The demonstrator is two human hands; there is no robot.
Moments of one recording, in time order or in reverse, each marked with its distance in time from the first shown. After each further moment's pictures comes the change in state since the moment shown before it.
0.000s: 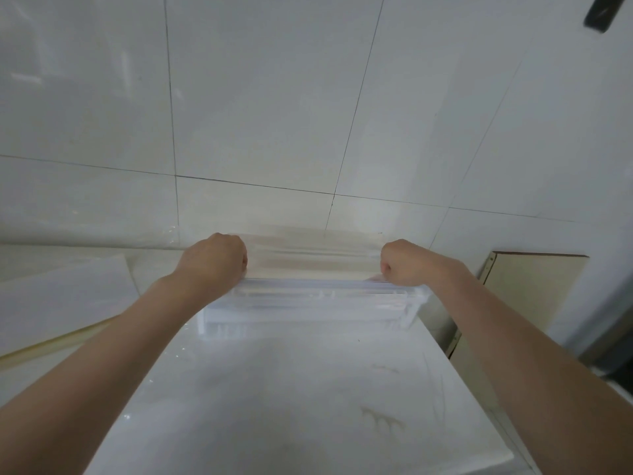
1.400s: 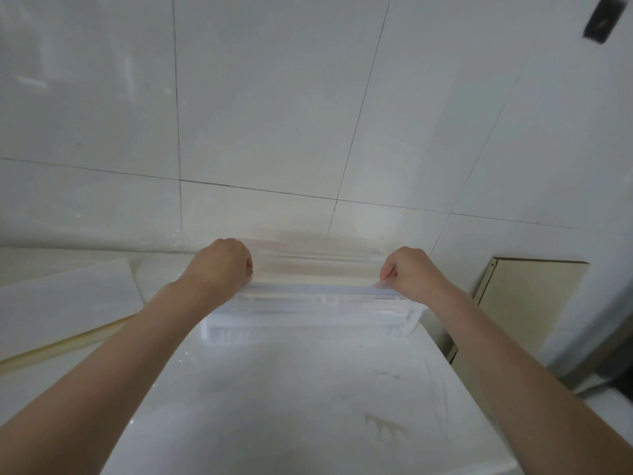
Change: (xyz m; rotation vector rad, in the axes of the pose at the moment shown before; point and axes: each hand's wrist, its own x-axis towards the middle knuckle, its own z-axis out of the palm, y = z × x) left_hand -0.010 0.005 -0.009 -0.132 -0.011 0.007; right_hand -0.012 0.000 0.018 0.420 0.298 0.113
